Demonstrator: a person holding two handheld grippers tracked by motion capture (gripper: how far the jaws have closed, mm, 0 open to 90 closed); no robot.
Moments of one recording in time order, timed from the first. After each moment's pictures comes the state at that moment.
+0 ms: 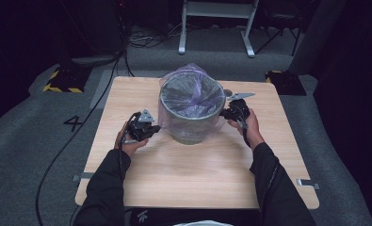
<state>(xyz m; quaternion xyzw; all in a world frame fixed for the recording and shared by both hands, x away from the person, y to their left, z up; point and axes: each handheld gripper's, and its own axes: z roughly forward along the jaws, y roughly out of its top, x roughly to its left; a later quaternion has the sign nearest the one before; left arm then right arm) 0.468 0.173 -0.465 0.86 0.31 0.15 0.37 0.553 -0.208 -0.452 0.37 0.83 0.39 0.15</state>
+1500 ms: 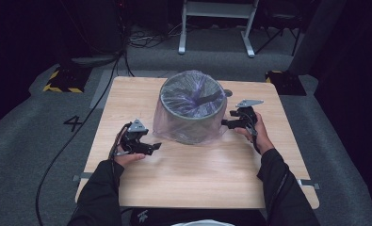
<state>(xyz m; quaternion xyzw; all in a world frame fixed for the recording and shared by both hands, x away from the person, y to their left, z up) 0.427 0.189 -0.476 0.84 0.34 0.13 0.41 0.541 -0.242 -0.469 0.35 0.82 0.42 0.16</state>
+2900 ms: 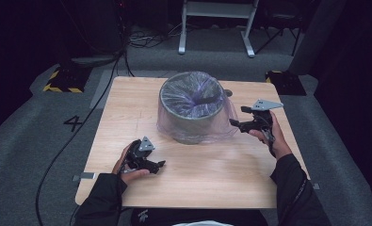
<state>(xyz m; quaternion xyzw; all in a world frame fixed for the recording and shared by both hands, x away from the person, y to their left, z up) 0.390 0.166 -0.503 0.86 0.33 0.13 0.36 0.499 -0.268 -0.421 0.29 0.81 0.47 0.20</state>
